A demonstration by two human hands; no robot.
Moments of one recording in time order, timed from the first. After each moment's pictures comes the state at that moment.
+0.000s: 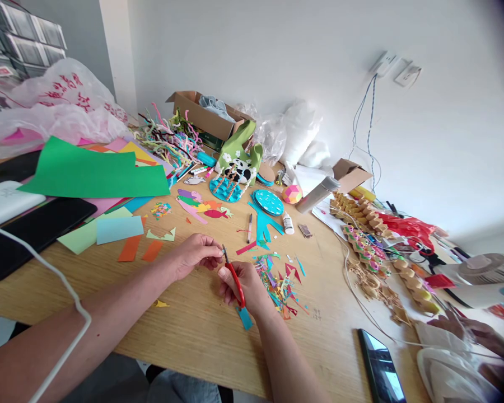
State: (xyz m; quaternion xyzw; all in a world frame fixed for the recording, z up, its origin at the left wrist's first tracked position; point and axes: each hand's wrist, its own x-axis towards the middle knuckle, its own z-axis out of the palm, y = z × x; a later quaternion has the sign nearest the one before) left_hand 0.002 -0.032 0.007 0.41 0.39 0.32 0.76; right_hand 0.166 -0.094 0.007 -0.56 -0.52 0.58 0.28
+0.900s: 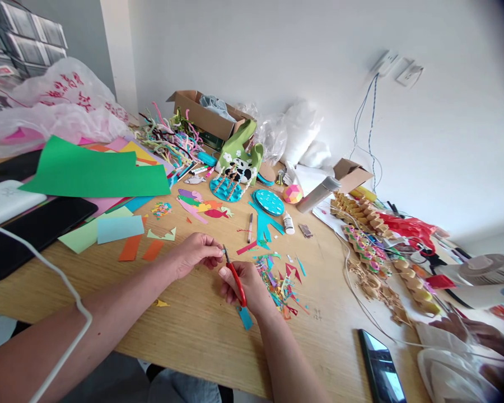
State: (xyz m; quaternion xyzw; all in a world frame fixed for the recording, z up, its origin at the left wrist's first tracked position) left_hand 0.002 -0.032 0.006 0.42 0.40 0.32 0.75; right_hand 0.167 -0.094 0.009 -0.57 -0.52 0.58 0.28
